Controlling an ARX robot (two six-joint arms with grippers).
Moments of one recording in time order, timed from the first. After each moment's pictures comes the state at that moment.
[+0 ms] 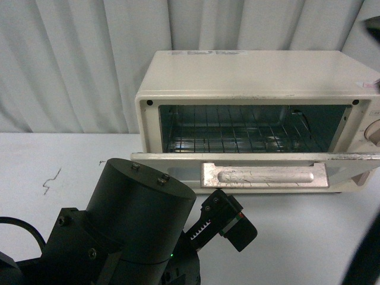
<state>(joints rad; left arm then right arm) -0.65 2.04 0.67 0.67 -0.02 -1.19 0.32 1.22 0.58 0.55 0.23 -0.52</state>
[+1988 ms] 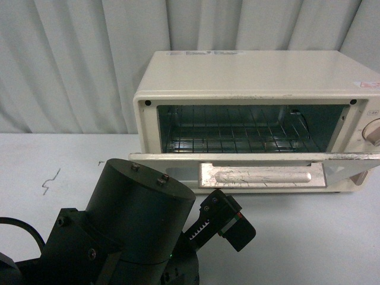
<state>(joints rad) -0.65 2.04 0.67 0.67 -0.03 -1.19 0.00 0.22 0.01 0.23 0.00 -0.02</state>
